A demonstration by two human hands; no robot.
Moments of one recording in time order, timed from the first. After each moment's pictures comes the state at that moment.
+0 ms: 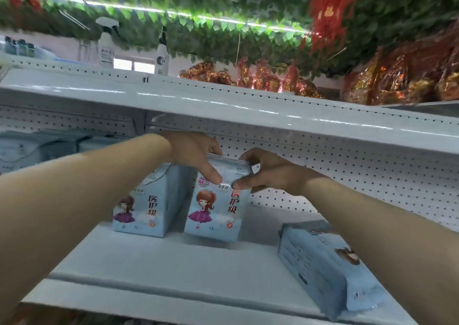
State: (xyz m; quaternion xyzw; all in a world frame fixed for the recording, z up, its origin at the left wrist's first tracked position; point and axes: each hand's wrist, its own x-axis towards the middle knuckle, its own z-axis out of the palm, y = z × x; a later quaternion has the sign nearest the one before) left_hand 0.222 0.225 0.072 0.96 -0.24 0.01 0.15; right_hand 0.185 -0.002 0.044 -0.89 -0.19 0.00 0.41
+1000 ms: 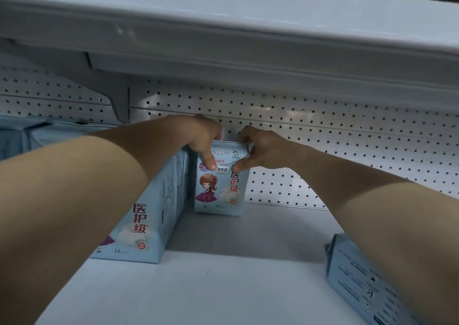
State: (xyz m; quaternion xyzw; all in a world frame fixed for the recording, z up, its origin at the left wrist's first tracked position) left_hand 0.351 0.210 0.052 0.98 -0.20 0.05 -0.01; right_hand 0.338 0.012 0.021 -0.96 -0.20 -0.13 0.16
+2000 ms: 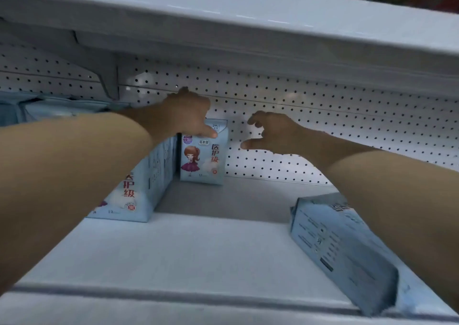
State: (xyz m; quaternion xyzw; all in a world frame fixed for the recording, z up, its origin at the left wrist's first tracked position) left_hand 0.305 0.200 0.040 0.97 -0.17 0.19 -0.04; right_hand 0.279 -0.027 0.021 -0.97 -0.14 -0.15 0.13
